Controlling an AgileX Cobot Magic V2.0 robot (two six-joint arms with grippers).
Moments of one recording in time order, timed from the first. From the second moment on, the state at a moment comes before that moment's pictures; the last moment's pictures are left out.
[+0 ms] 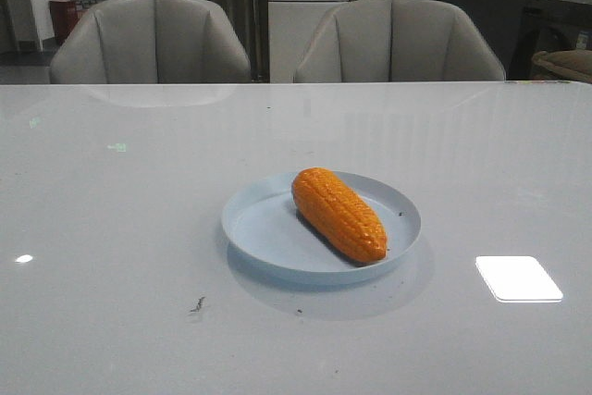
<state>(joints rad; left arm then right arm) 0.00 0.00 0.01 -0.13 0.05 0.10 0.01 -0.01 0.03 0.06 0.15 0.06</state>
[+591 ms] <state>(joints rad) 0.00 0.00 0.01 -0.13 0.05 0.10 0.01 -0.01 0.03 0.06 0.17 0.06</state>
